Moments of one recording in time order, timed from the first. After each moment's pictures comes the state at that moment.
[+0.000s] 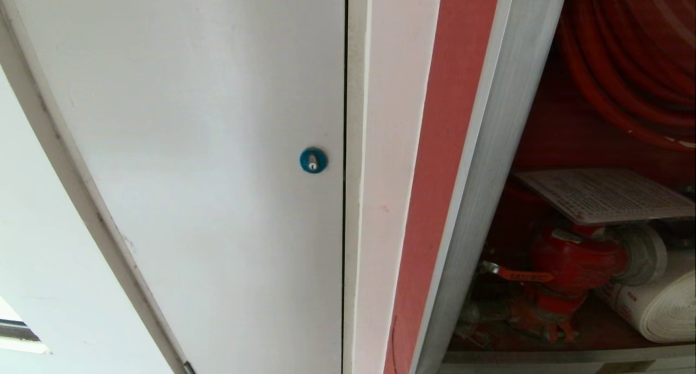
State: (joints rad) left arm 0.01 0.00 0.00 0.00 -0.01 0.01; right arm -0.07 1.29 -1.59 1.41 0.23 -1.53
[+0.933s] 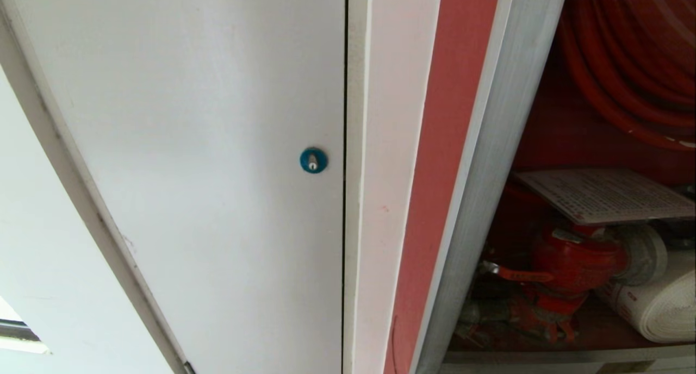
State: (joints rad) left arm 0.01 0.00 0.00 0.00 -0.01 0.01; right arm -0.12 1.07 -1.51 1.21 0.47 -0.63
